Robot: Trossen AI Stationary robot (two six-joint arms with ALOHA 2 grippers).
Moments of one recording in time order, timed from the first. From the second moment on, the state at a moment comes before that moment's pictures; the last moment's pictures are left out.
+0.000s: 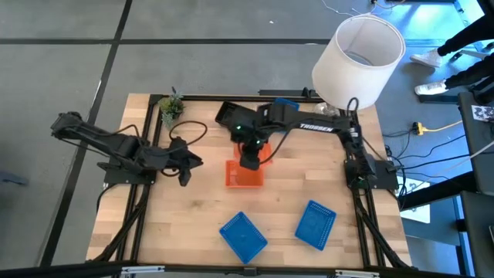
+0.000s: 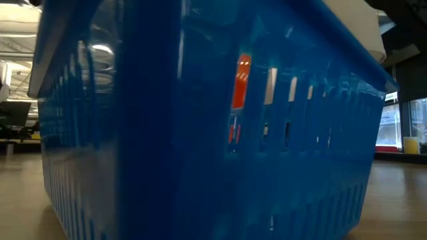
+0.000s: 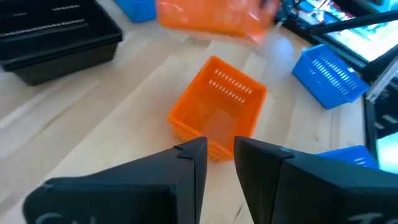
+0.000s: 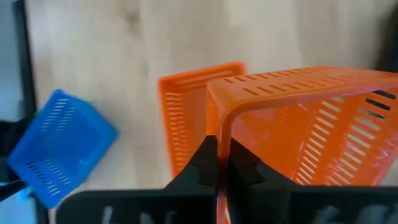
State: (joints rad) left arm -0.34 0.76 0.65 -0.44 -0.49 -0.72; right arm -0.07 2.12 2.25 -1.28 -0.20 0.13
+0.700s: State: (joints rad) left arm -0.34 0.64 0.65 -0.61 -0.52 -0.72; right arm -0.02 2.26 2.27 -1.28 -0.24 0.20
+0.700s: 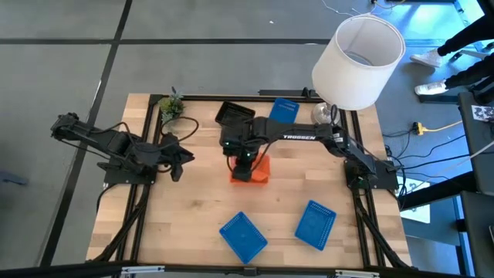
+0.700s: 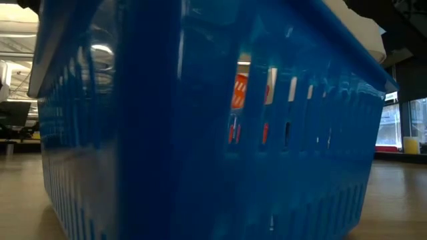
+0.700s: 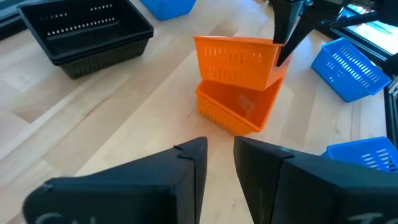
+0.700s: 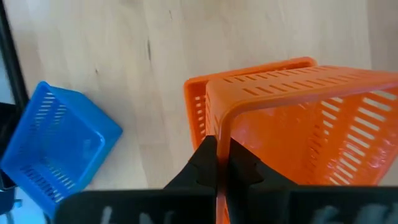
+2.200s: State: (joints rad) left arm -0.34 0.64 0.65 -0.62 -0.52 -0.73; right arm -0.02 2.32 2.26 -1.39 -0.17 0.15
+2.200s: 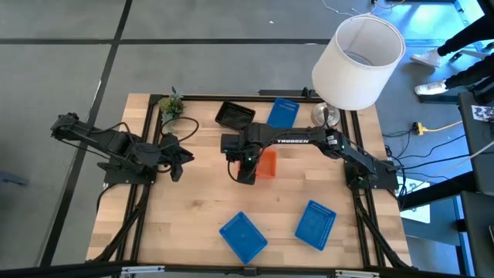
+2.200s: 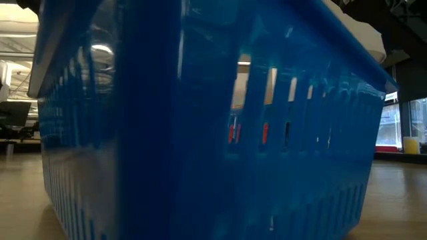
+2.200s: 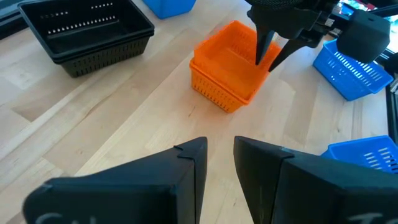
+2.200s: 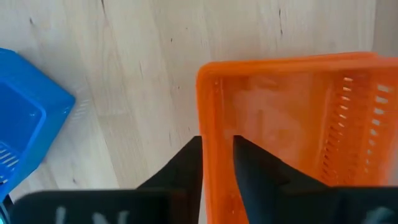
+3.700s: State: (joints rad) left arm -0.38 0.93 0.65 -0.42 -0.33 -0.52; right arm 0.18 1.74 2.13 -1.57 -0.10 0.30
